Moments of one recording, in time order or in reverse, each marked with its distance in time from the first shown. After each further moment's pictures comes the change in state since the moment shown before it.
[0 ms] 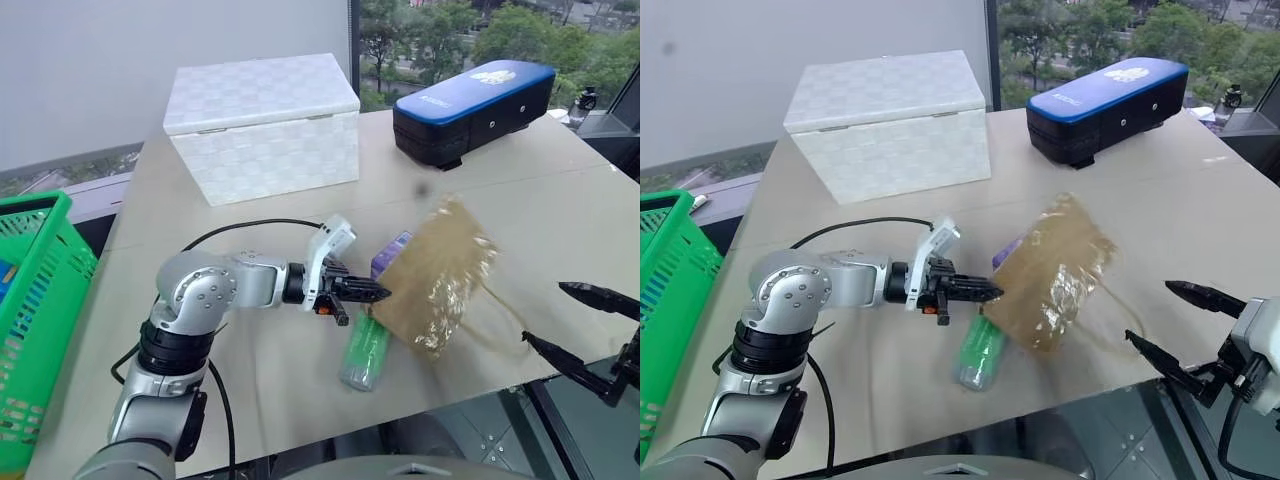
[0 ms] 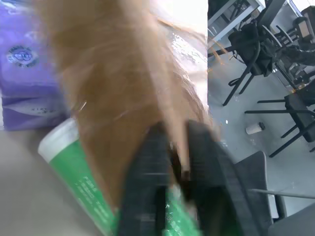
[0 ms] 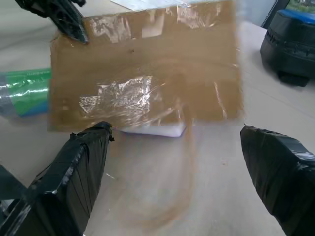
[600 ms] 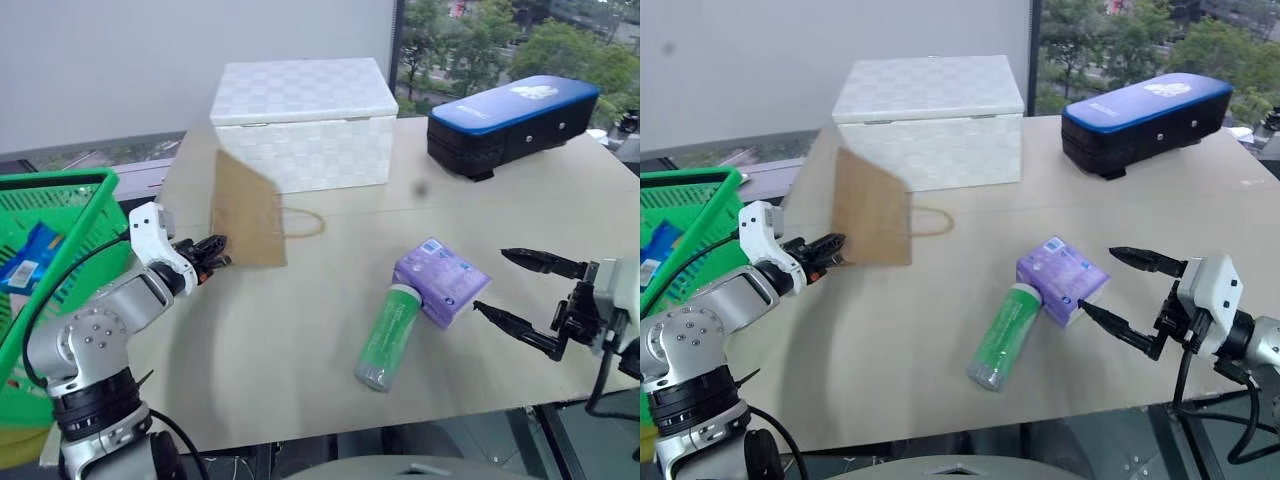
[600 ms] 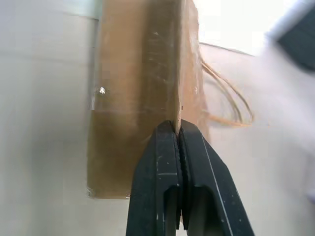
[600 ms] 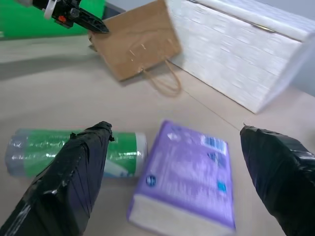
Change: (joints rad) left arm 0.219 -0.010 0.638 0.126 0.161 -0.149 0.500; right arm -0.367 -0.056 0.310 0.132 -0.014 -0.006 -0.019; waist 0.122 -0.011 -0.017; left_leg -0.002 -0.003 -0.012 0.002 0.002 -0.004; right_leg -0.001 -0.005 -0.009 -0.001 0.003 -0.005
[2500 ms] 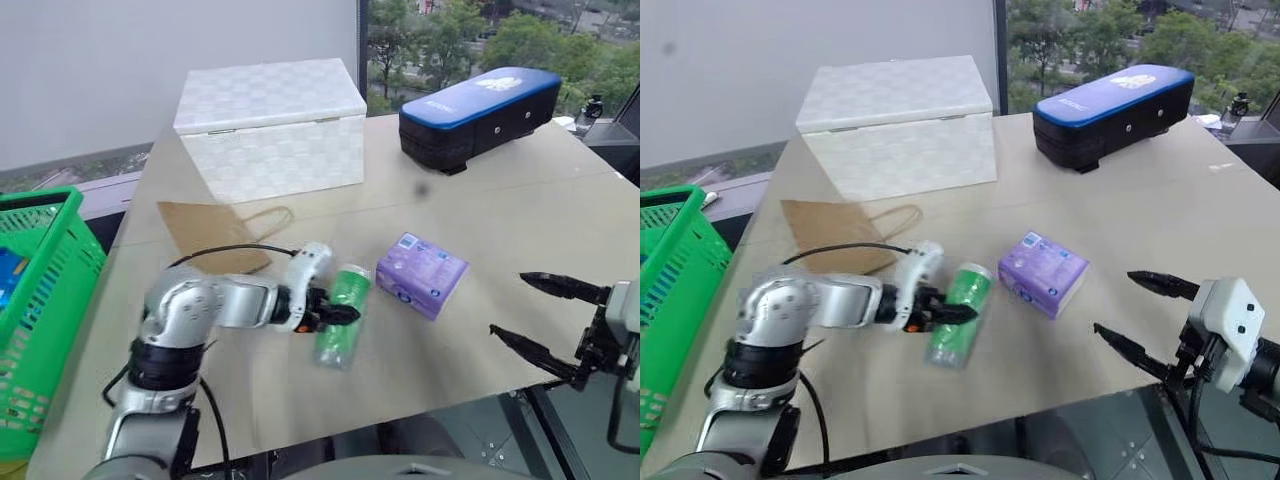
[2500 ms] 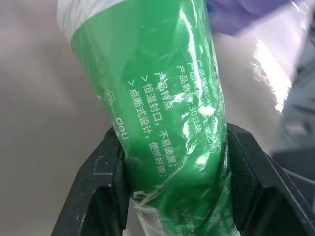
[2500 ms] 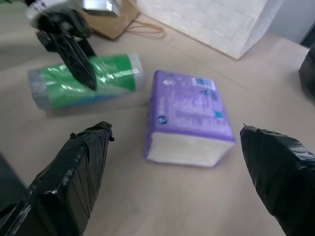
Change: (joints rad) left arm -0.109 0.035 -0.539 -0.167 -0.225 0.355 -0.142; right arm 0.199 -0.045 -0.145 -0.136 0.030 0.084 -0.034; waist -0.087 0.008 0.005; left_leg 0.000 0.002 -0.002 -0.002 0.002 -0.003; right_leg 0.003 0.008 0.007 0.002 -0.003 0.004
